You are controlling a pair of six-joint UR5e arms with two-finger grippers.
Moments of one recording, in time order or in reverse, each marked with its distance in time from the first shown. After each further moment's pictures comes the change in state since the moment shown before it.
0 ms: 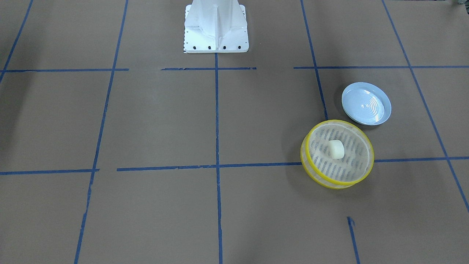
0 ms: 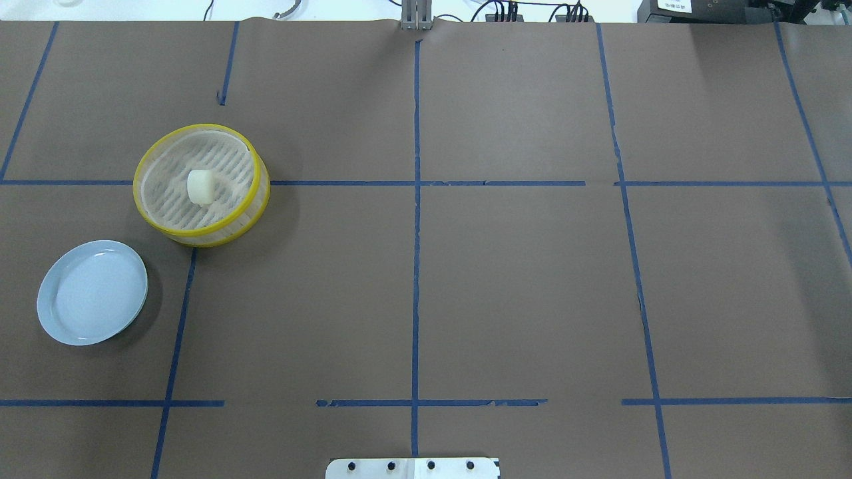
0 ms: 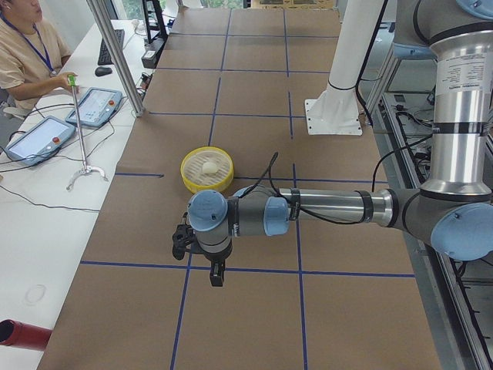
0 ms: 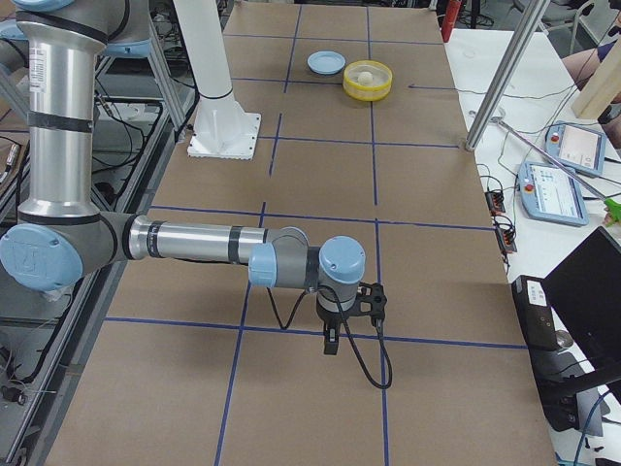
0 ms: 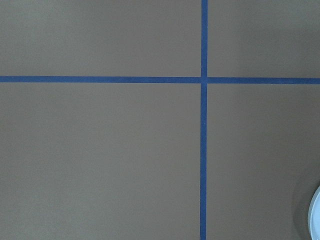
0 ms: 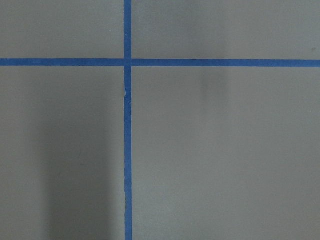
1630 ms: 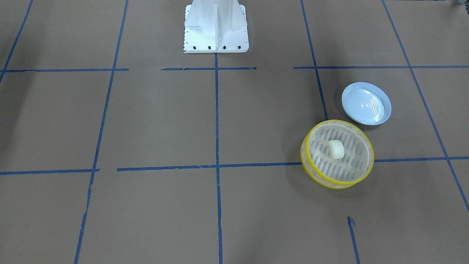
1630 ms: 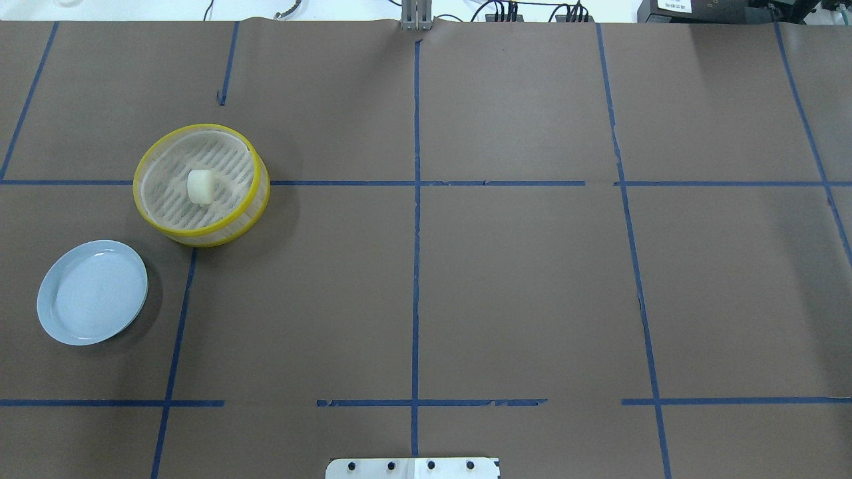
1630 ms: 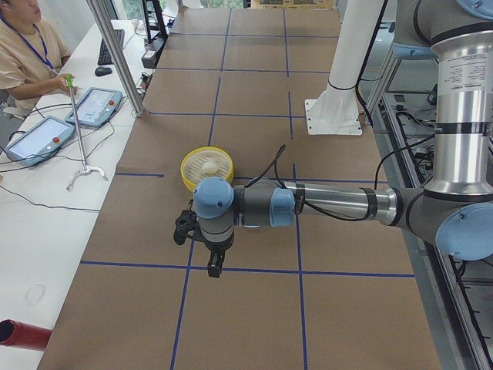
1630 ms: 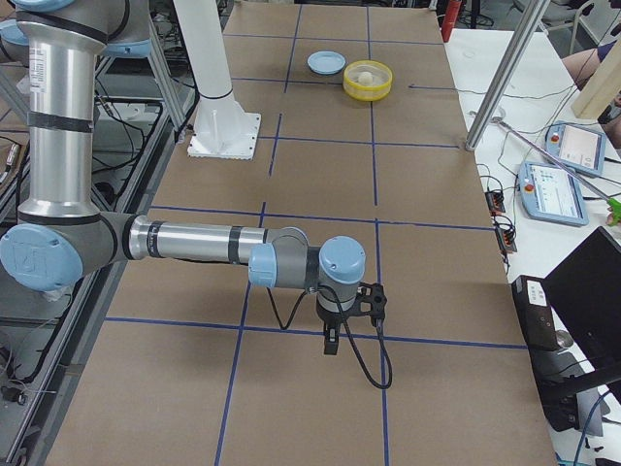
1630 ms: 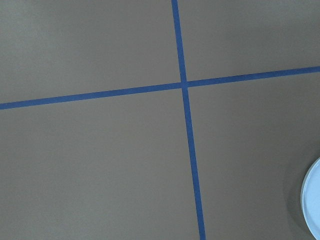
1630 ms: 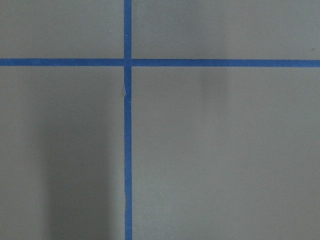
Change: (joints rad) left arm -0.005 0.010 -0.066 0.019 0.000 0.099; right arm 0.000 0.000 0.000 0.000 0.000 0.000
